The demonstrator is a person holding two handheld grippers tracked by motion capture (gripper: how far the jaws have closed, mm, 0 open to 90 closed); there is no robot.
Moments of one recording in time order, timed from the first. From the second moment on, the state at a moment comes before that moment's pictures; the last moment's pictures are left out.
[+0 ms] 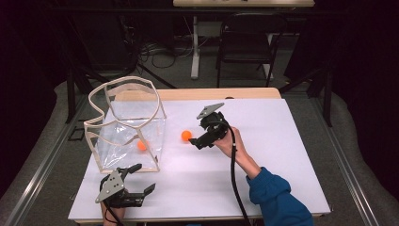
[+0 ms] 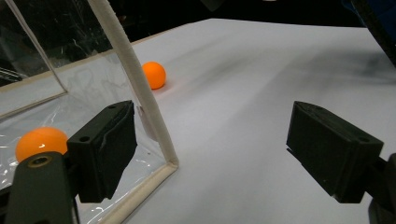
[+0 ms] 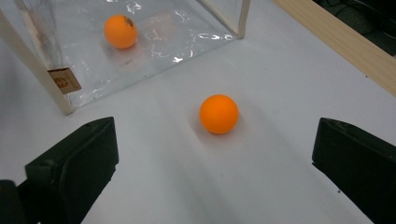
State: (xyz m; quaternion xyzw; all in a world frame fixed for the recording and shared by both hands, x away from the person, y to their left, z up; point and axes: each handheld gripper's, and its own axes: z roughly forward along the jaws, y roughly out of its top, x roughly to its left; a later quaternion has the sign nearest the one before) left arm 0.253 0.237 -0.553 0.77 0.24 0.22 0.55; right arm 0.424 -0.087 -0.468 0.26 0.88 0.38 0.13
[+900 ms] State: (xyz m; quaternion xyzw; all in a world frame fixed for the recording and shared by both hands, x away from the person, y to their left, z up) left arm 0.254 0.235 -0.553 0.77 0.24 0.22 0.55; right arm 0.442 -0.060 -0.472 0.26 0.88 0.37 0.13
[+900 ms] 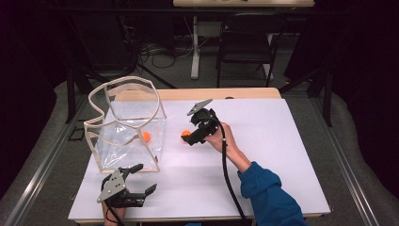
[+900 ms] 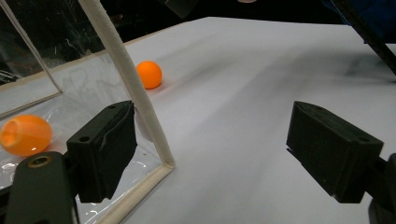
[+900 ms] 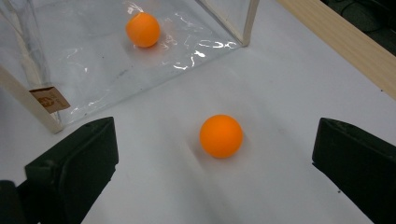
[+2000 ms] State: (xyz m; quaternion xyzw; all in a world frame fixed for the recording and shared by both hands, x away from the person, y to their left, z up) left arm 0.249 0.238 -0.553 0.77 0.24 0.22 0.55; right arm 0.468 -0.039 -0.504 0.27 0.90 0.33 0.12
